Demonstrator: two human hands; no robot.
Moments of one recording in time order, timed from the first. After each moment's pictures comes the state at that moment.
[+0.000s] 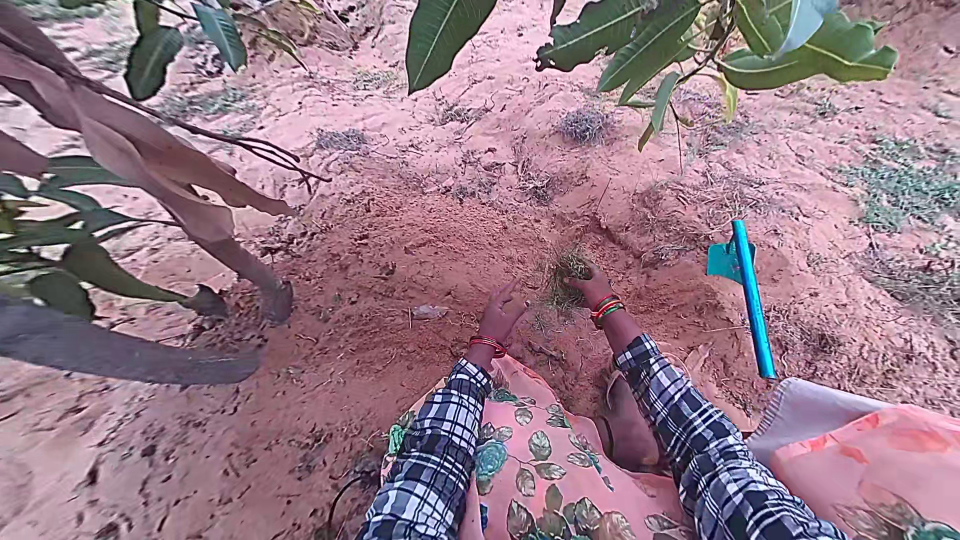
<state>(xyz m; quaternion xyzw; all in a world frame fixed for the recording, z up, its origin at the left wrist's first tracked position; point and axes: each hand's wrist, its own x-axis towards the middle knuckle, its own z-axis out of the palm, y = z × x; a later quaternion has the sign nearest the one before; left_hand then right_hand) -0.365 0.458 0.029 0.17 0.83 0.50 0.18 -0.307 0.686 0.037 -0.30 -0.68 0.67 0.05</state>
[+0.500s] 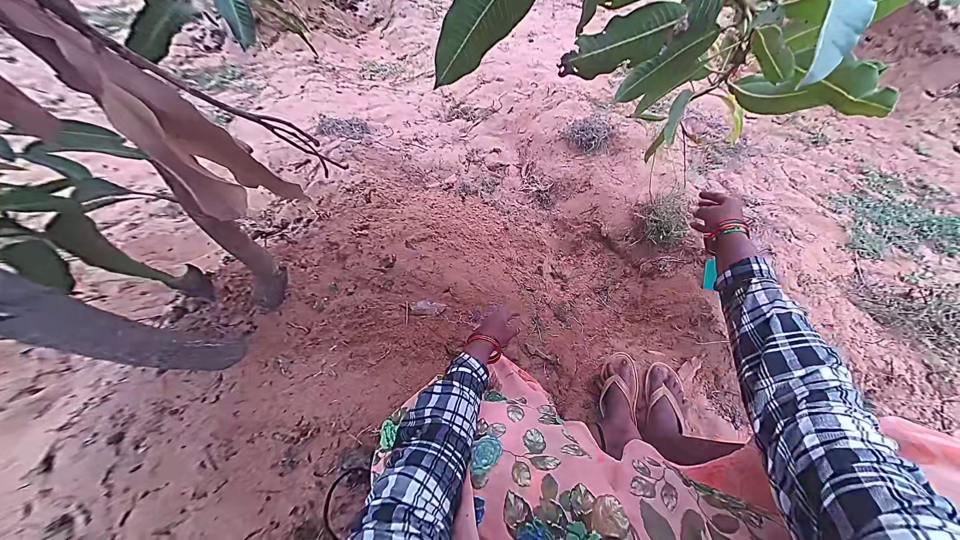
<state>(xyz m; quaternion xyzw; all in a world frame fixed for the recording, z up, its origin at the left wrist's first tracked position) -0.381 0.452 0.009 0.22 0.89 0.21 0.35 -0.321 0.935 0.130 -0.39 -0.75 0.49 0.21</state>
